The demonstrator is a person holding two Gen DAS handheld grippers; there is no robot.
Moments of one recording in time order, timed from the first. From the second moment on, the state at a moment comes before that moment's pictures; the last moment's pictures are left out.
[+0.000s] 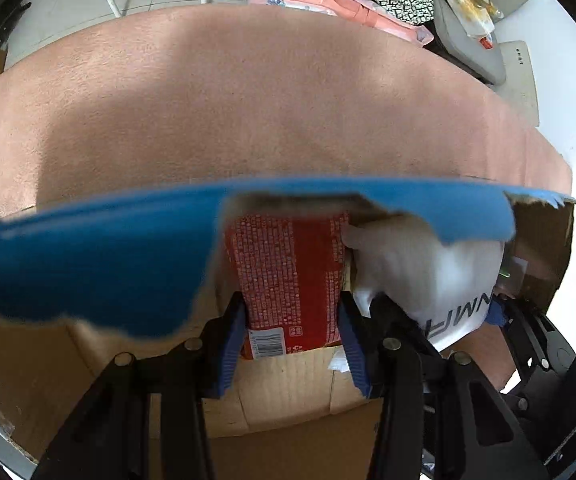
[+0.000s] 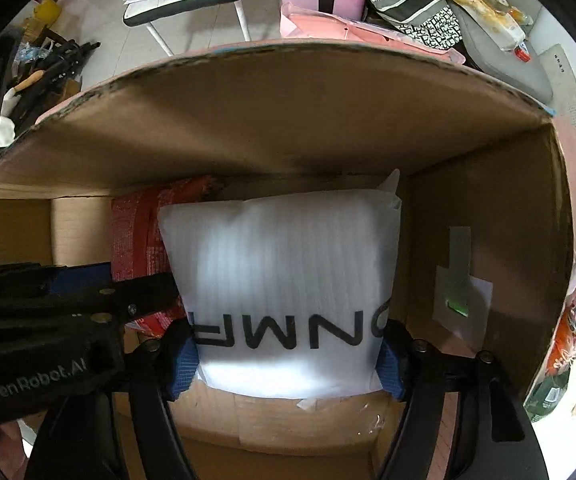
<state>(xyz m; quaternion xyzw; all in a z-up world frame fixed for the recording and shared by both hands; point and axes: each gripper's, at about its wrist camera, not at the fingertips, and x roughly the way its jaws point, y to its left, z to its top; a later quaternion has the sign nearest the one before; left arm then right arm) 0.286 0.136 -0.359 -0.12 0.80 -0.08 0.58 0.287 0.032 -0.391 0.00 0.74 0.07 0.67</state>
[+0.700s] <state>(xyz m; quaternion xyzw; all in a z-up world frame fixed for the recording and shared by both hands) 0.171 0.170 -0.238 -0.03 0.70 0.02 0.71 0.181 0.013 -0.261 -0.02 0.68 0.10 0.72</state>
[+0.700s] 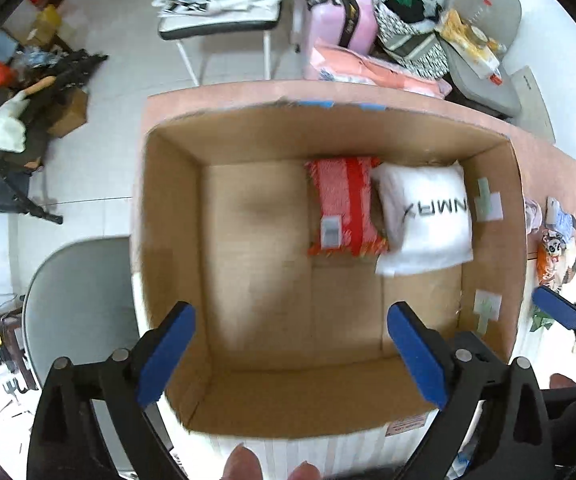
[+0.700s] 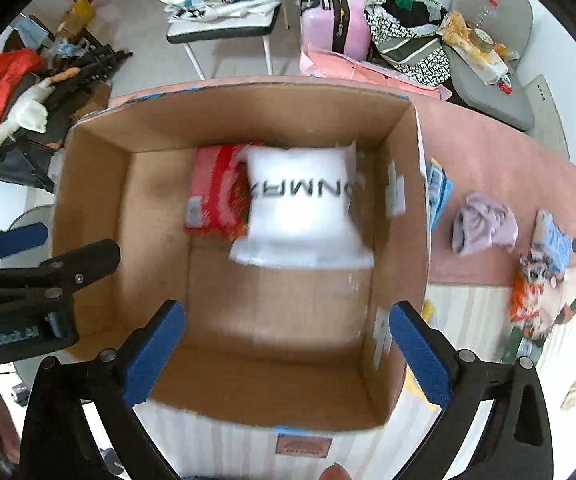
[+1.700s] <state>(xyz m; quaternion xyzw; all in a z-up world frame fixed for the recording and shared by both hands) 0.040 0.118 -0.121 -0.01 0.57 0.08 0.81 0.033 -0.057 -0.134 0.01 0.54 0.15 0.83</state>
